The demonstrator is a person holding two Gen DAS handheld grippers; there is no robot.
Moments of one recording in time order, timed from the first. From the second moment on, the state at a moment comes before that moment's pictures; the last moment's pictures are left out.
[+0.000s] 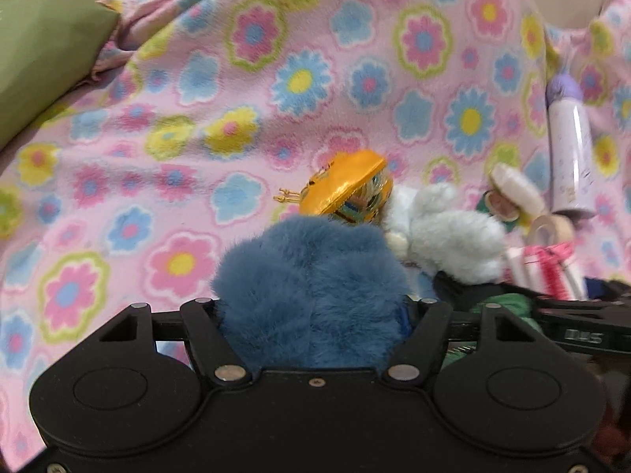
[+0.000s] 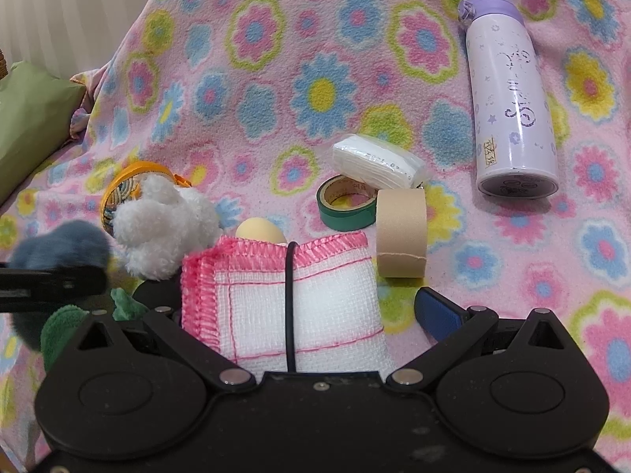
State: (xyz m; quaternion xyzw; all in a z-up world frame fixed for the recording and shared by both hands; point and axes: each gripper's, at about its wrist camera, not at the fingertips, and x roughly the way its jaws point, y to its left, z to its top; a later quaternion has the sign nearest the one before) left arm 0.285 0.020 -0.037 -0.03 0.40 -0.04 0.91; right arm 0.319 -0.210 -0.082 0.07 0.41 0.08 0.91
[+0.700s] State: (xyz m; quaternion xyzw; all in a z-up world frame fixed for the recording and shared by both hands) left arm 0.162 0.011 -0.003 -0.04 0.39 -0.04 0.92; right arm 0.298 -0.208 -0.050 0.04 0.45 0.04 0.89
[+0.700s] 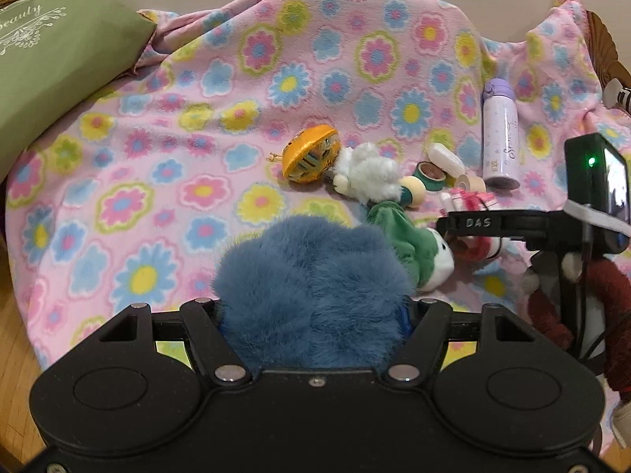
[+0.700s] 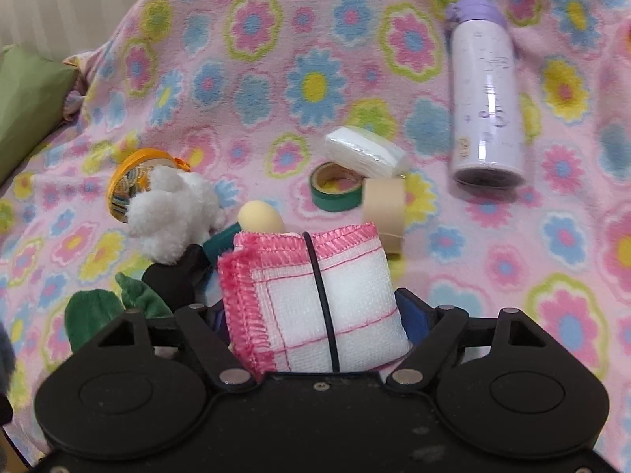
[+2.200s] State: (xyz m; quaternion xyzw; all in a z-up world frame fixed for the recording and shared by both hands) left arm 0.011 0.004 0.009 -0.06 0.40 -0.08 0.91; right arm -0.003 -0.216 0.073 0.13 0.44 0.04 0.89
